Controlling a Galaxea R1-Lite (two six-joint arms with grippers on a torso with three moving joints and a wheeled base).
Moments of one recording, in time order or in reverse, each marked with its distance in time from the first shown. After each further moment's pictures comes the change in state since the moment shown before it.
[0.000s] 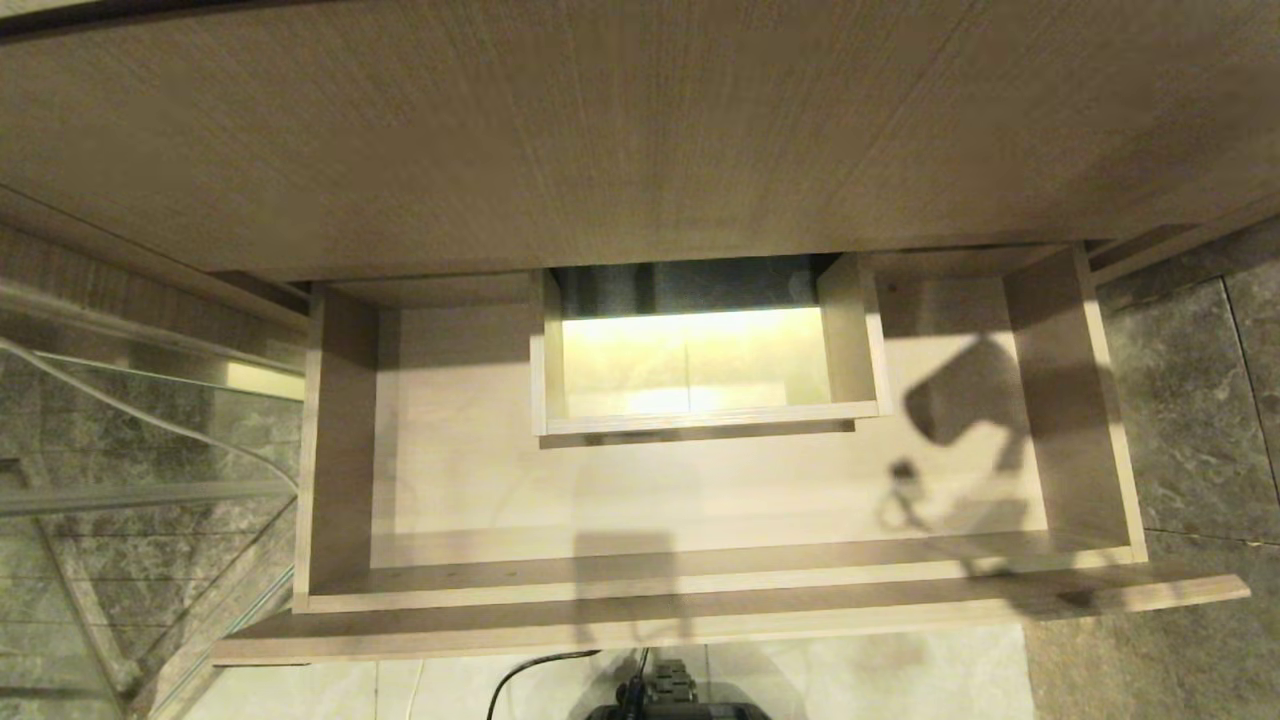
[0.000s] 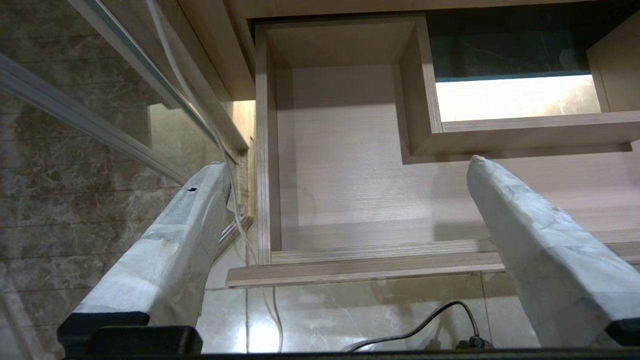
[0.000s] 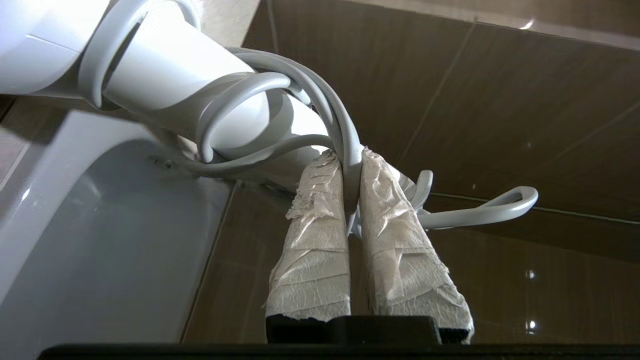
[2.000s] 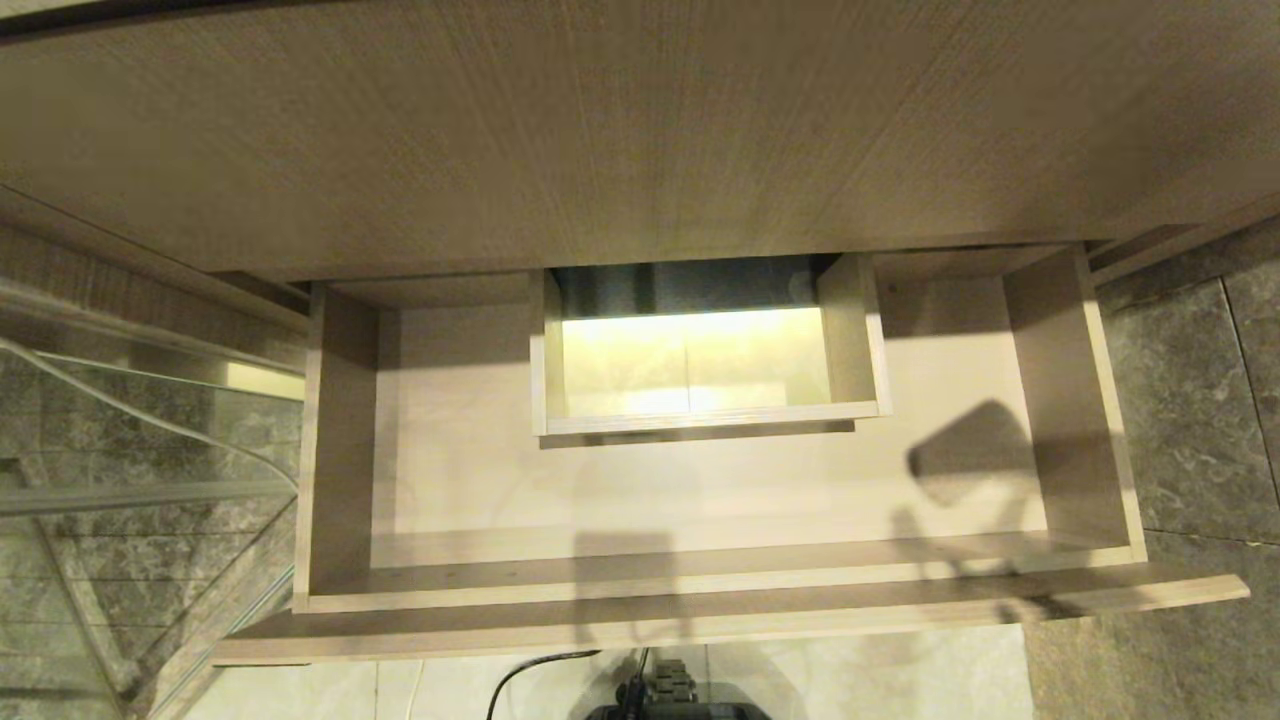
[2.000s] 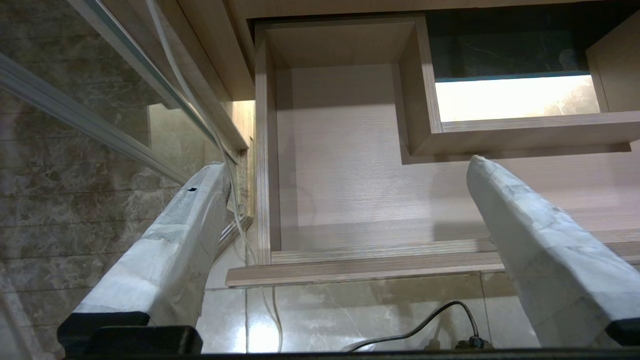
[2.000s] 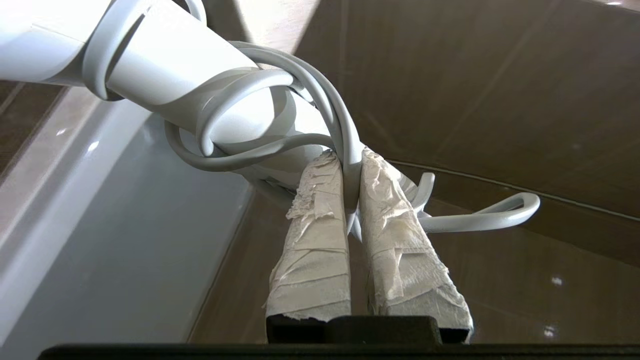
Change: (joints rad) left arm 0.000 0.000 0.000 0.000 0.000 0.000; right arm -0.029 -0.138 0.156 0.149 -0.008 0.003
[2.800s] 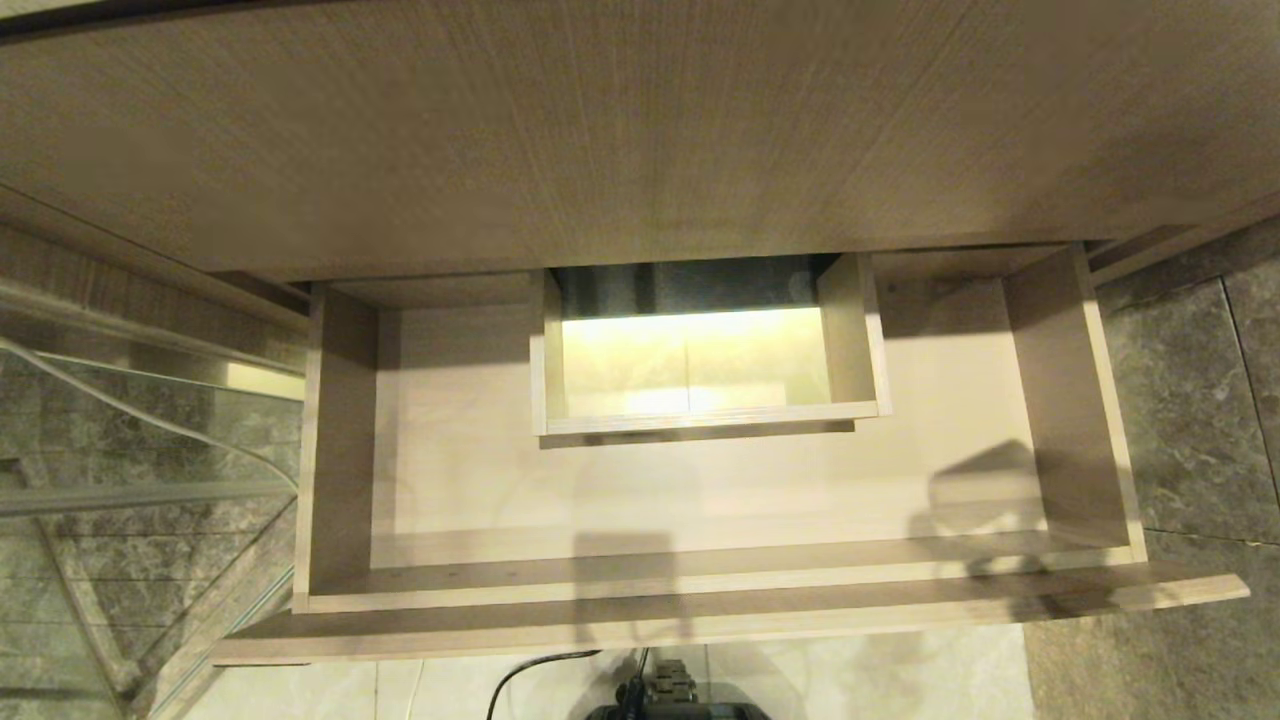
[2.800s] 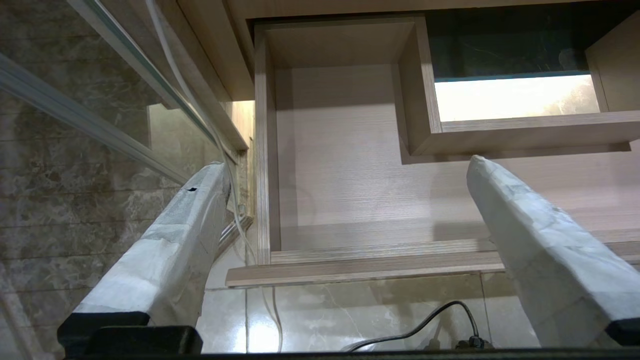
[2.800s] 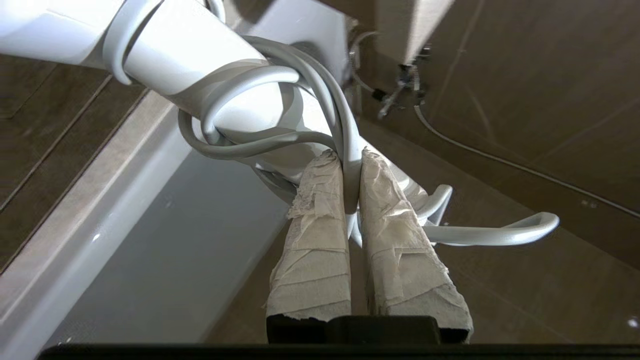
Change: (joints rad) left arm 0.000 0.000 0.000 0.000 0.000 0.000; right arm -0.003 0.015 0.138 0.127 -0.041 0.019
